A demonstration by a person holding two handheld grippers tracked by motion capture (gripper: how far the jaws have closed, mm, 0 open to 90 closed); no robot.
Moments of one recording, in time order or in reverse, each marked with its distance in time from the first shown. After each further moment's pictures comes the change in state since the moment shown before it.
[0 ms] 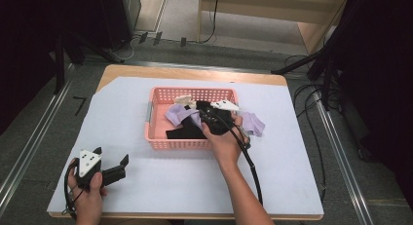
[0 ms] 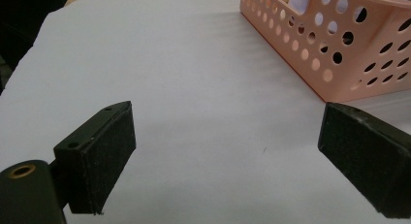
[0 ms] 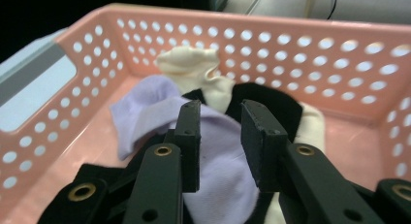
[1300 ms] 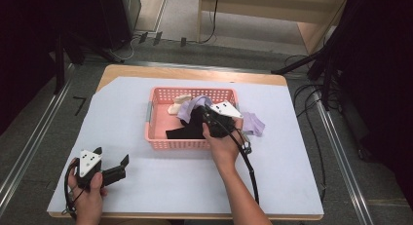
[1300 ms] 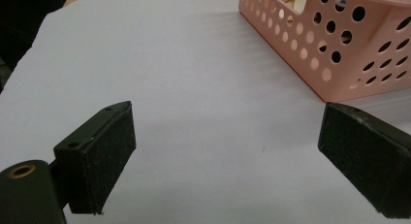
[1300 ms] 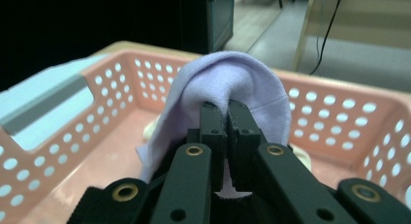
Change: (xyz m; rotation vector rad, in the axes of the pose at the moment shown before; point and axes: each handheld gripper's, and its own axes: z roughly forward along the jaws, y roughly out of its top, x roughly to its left) left arm 0.000 0.000 0.000 0.004 -0.004 0.007; right arm 0.009 0.000 -0.018 -0.174 -0.009 -0.091
